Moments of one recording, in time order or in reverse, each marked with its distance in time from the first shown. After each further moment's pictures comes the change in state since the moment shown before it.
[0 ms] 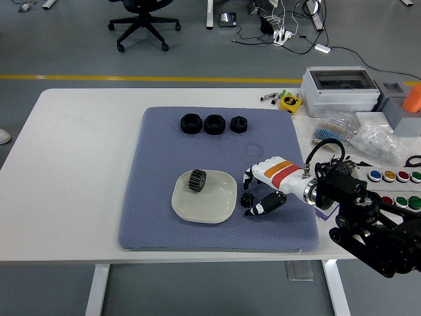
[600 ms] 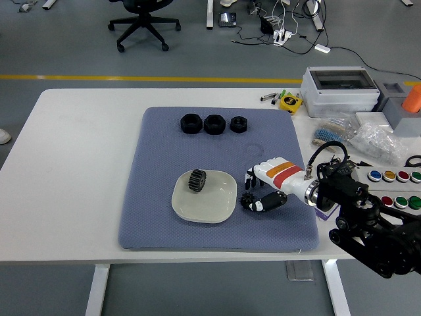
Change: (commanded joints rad) left arm -0.003 -0.001 -0.006 0.000 0.010 -0.003 0.000; right arm -0.005 0.006 -0.008 -0.015 0.029 -0.046 0.014
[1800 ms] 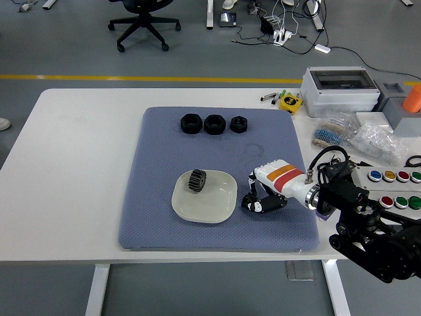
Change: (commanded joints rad) left arm -0.001 0.000 -0.027 0.000 0.035 -0.003 -0.001; right arm -0.014 -0.007 -0.023 0.003 -0.001 -0.043 -0.011
